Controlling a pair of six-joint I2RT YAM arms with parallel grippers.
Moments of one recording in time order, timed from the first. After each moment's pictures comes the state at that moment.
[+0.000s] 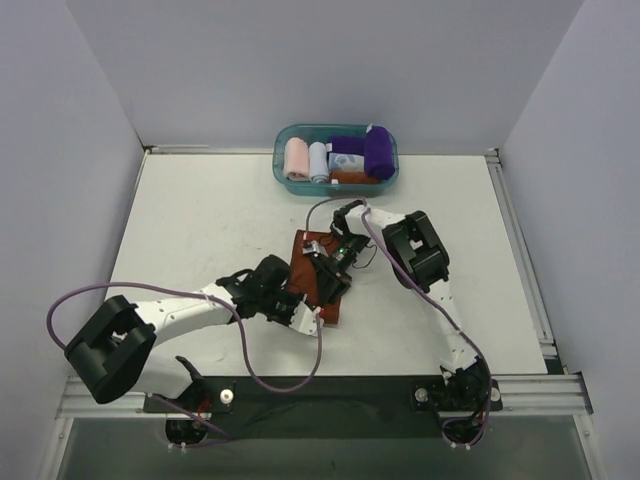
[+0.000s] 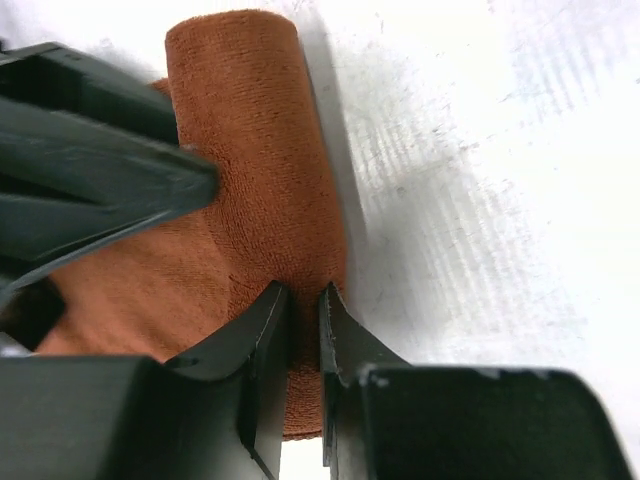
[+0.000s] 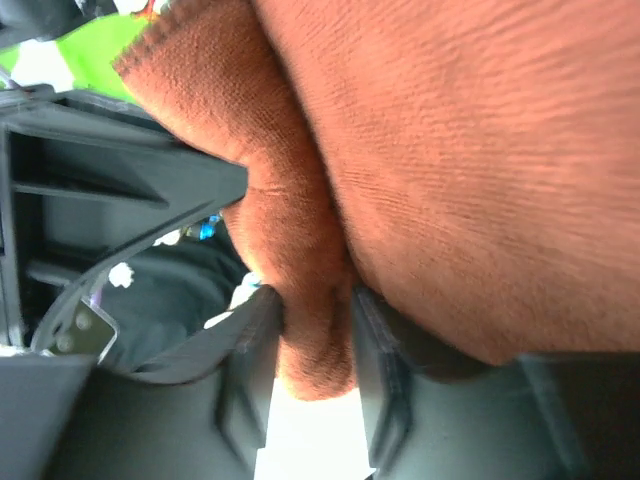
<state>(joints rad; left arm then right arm) -0.80 1.36 0.63 -0.22 0.41 1.13 0.56 2.45 1.72 -1.31 -1.06 -0.37</state>
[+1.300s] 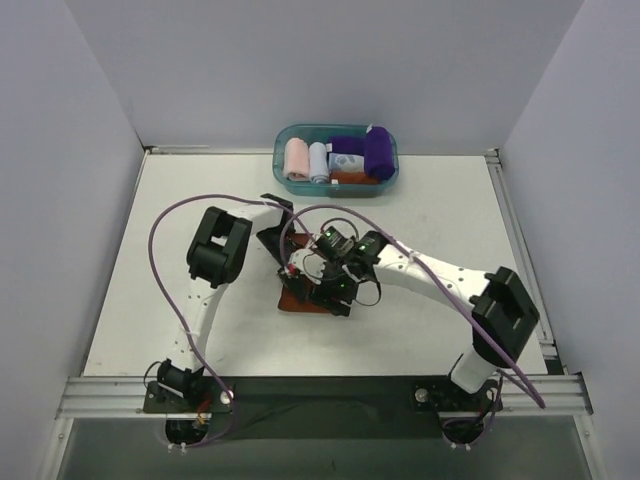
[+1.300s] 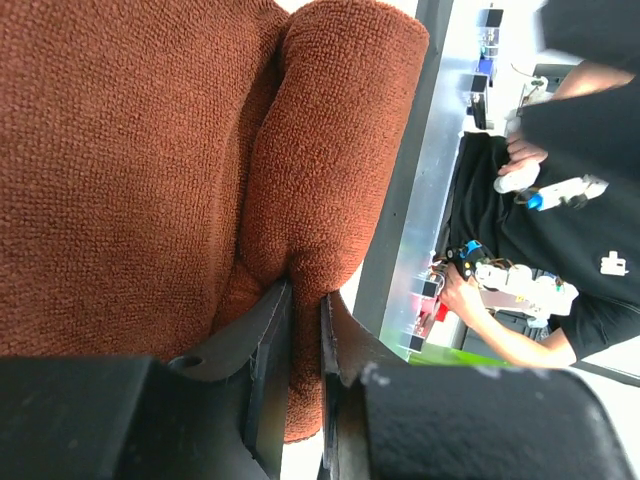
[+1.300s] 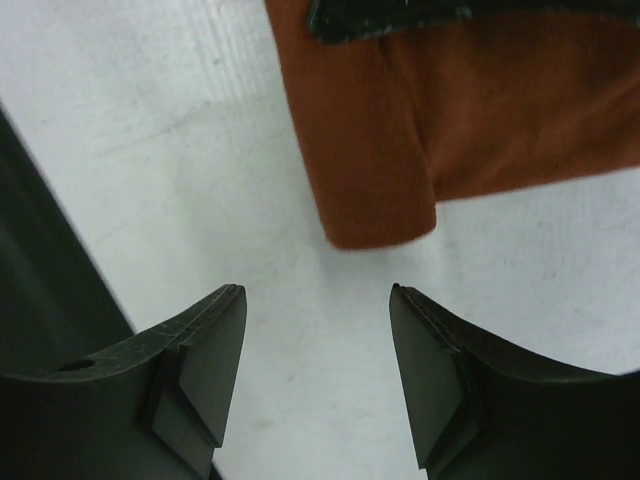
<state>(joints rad) -0.46 2.45 1.78 -1.52 1.00 0.85 0.86 1.59 1.21 -0.84 -0.20 -0.42</state>
